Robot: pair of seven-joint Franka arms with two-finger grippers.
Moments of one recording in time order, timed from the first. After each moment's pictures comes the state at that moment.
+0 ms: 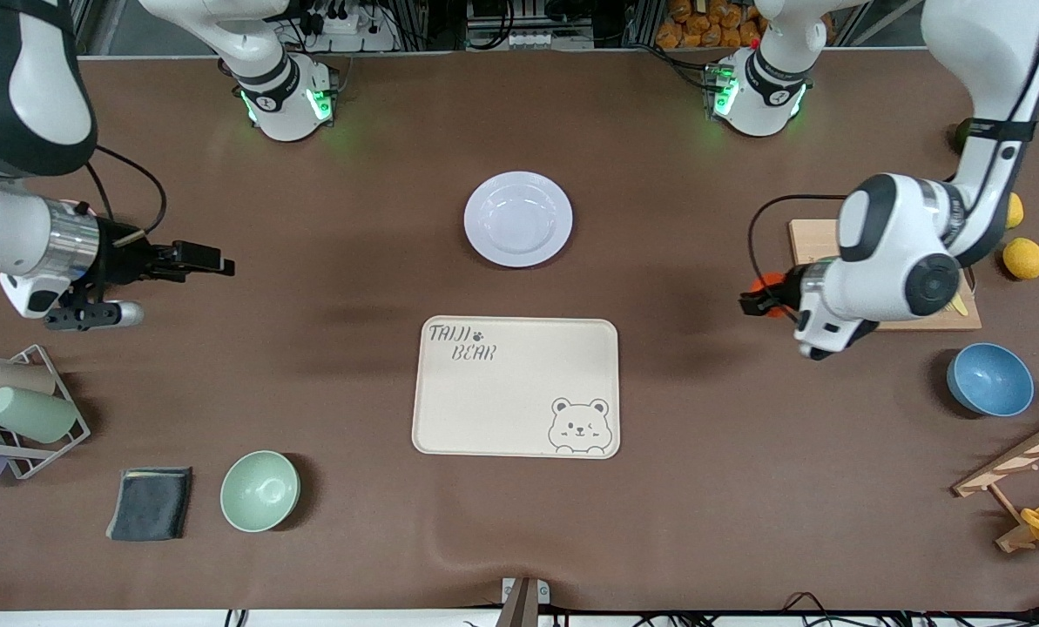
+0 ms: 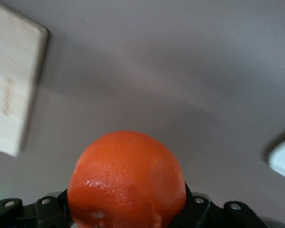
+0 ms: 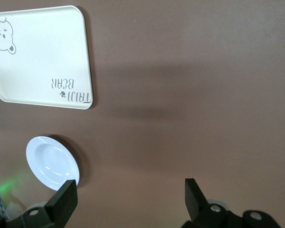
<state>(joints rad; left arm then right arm) 0.22 0.31 -0.46 -1.97 -0.07 1.94 -0.75 0.00 0.13 -0.02 -1.75 0.33 1.64 -0.10</state>
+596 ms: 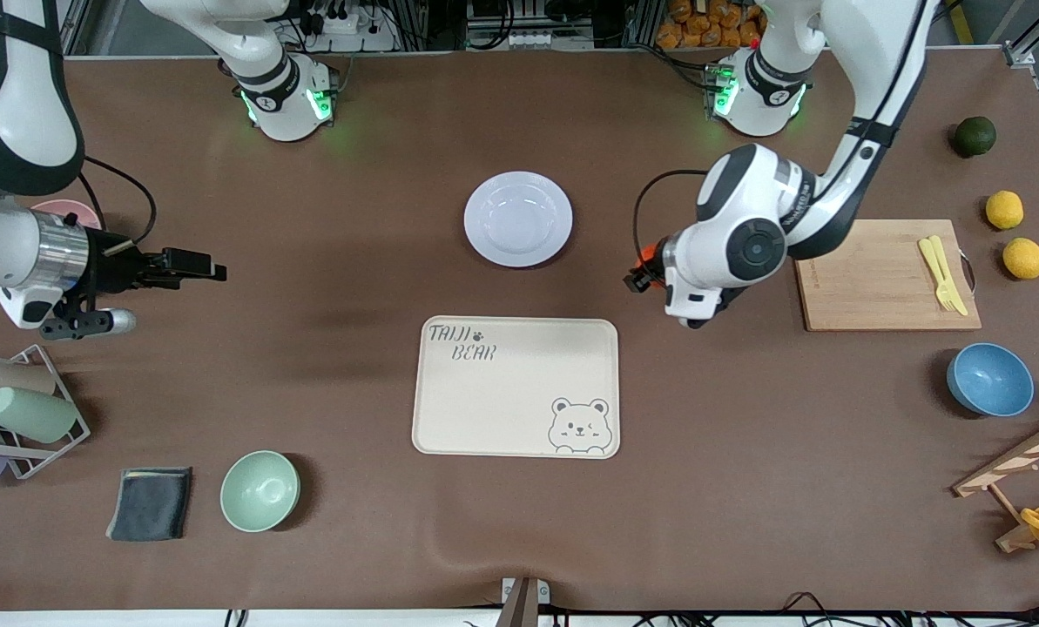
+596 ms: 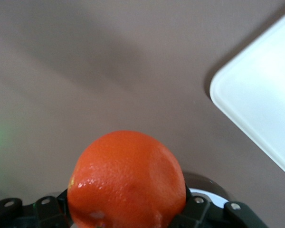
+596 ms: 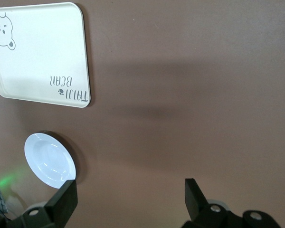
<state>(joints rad) -0.08 0.36 -0.47 -1.94 -0.19 1.99 -1.18 -0.02 0.15 -0.02 -1.75 0.34 1.64 -0.13</state>
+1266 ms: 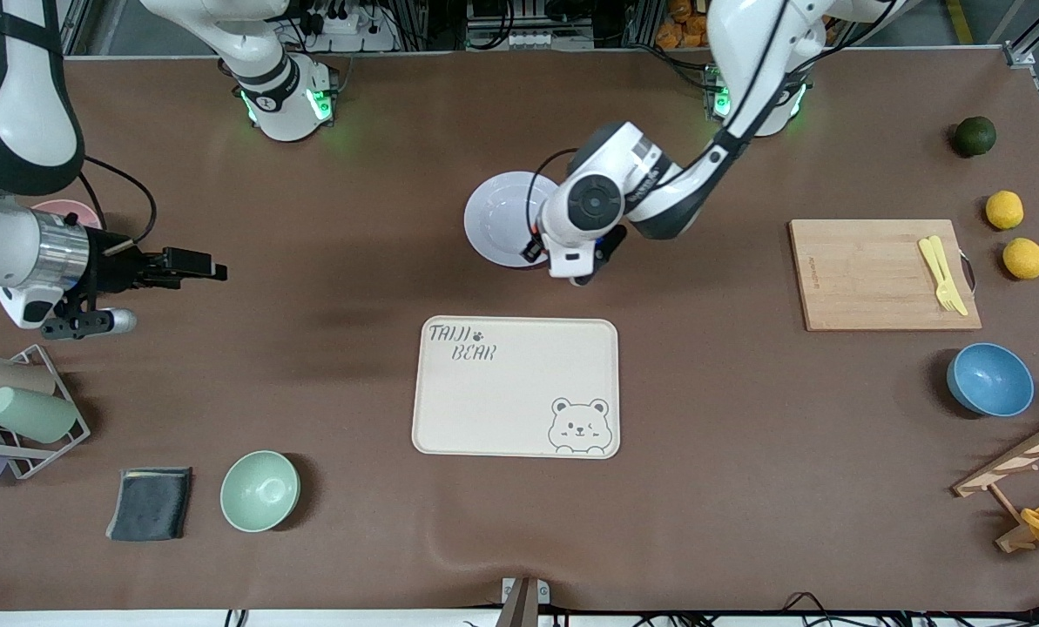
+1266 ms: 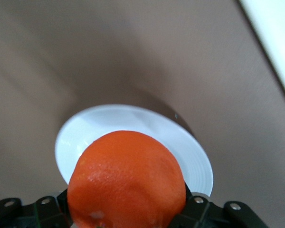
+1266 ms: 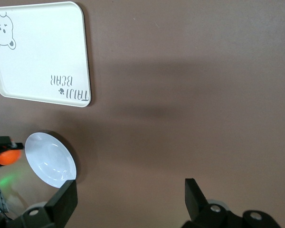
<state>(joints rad) -0.42 0.54 -0.47 -1.85 -0.20 2.21 -1.64 -0.02 0.15 -0.02 -1.75 0.34 1.64 -0.13</state>
